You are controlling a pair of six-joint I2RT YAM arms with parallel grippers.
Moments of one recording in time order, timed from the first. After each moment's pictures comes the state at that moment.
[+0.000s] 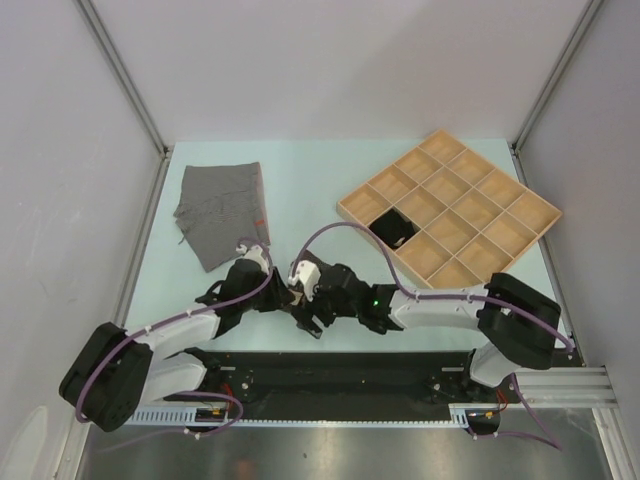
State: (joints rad) left arm -0.53 1.13 0.30 0.09 0.09 -0.65; right arm 1.12 1.57 0.85 0.11 -0.06 0.07
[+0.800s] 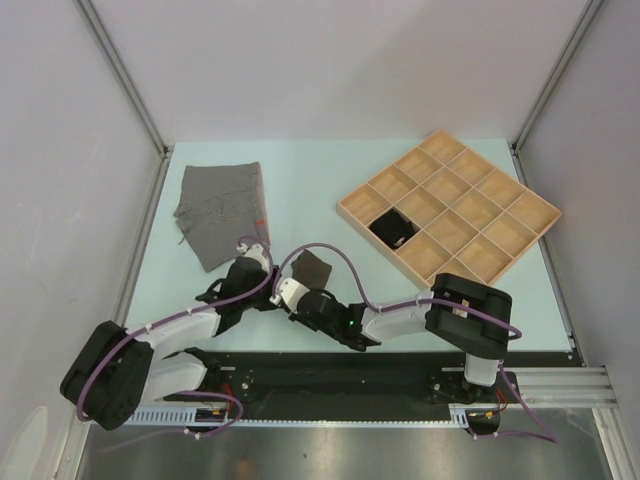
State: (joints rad) left arm -0.53 1.14 0.32 0.08 0.11 -0.65; right arm 1.26 1.81 0.86 0.33 0.34 -0.07
